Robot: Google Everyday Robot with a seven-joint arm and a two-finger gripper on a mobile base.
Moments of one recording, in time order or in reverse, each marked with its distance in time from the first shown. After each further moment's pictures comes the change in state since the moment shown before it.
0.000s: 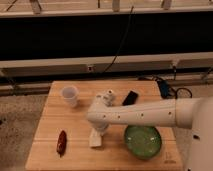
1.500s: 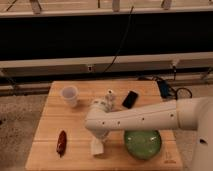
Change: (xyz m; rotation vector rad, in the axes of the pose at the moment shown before) arm -0.008 0.041 -0.009 -0.051 0.017 -0.030
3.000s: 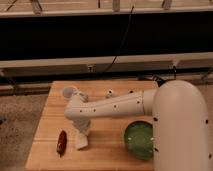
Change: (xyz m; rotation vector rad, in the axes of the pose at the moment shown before) arm -0.051 -0.095 0.022 -0.022 -0.079 -0.215
